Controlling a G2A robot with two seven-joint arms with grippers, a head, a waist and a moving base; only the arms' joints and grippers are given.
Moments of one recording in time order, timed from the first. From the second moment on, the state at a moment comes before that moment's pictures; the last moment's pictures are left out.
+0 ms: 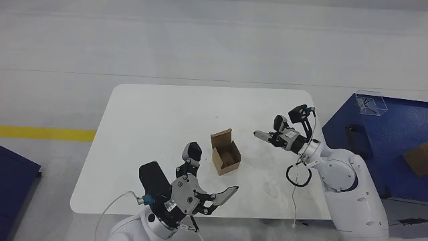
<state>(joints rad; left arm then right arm) 1.55 -1.16 -1.08 -2.18 1.10 -0.31 0.15 -1.22 -1.18 1.55 -1.60 -0.63 -0.54 0.66</state>
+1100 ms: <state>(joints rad) 1.08 -1.37 -0.69 -1.62 1.88 0.25 -0.72 -1.02 -1.19 1.26 -1.25 -1.13 -0.67 0.41</state>
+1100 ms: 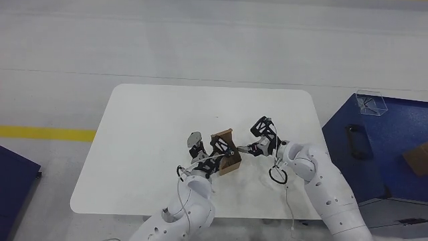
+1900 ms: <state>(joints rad) 1.05 -1.44 -0.77 -1.47 1.69 0.17 -0.63 -0.95 -1.20 1.15 -1.18 -1.13 -0.66 0.44</state>
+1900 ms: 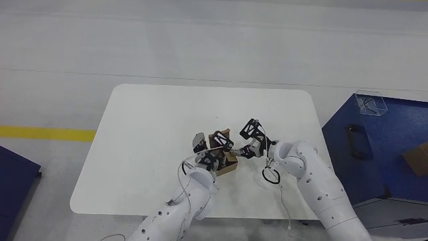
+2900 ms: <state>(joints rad) 1.10 -1.45 -0.89 -1.51 1.63 0.03 -0.49 -0.95 -1.18 1.15 -1.22 -1.15 -0.72 0.46</state>
